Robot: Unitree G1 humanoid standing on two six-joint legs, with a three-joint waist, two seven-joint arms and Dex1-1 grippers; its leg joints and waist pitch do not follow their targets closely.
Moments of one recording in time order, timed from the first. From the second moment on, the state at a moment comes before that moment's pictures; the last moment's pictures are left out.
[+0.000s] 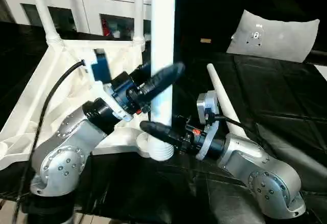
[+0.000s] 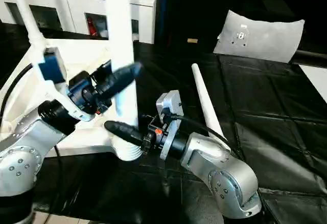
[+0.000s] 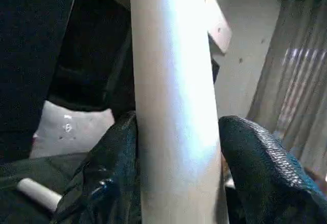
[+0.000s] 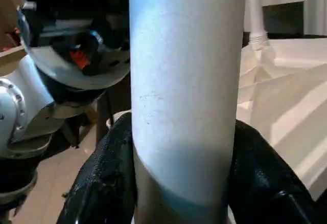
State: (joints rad) left arm -0.31 0.28 0.04 -0.42 -0.88 0.55 -0.57; right arm -0.18 -0.17 0.17 -0.43 0.66 0.72 0.57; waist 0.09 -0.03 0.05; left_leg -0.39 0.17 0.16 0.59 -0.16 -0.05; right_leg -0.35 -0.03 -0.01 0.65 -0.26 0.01
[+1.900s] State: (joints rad) left arm 0.07 0.32 0.12 -0.44 -0.45 0.54 -0.15; right arm -0.17 -0.15 0.10 -0.33 0.39 0.65 0.27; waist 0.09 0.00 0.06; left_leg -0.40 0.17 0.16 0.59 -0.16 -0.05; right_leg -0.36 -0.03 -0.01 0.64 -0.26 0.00
